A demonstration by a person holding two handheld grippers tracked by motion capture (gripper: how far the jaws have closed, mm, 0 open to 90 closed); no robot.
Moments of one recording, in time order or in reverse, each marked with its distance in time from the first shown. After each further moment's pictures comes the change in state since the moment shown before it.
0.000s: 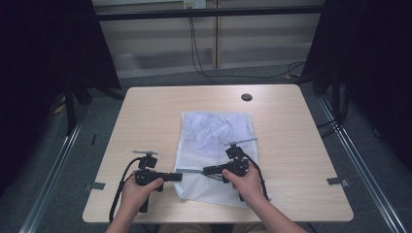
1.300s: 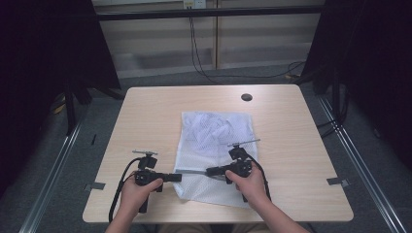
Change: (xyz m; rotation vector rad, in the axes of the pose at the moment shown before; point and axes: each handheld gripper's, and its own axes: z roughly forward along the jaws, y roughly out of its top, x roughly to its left) left arm 0.000 -0.001 -0.001 0.011 0.012 -0.013; right arm -0.005 -0.004 -0.007 0.003 -0.005 0.003
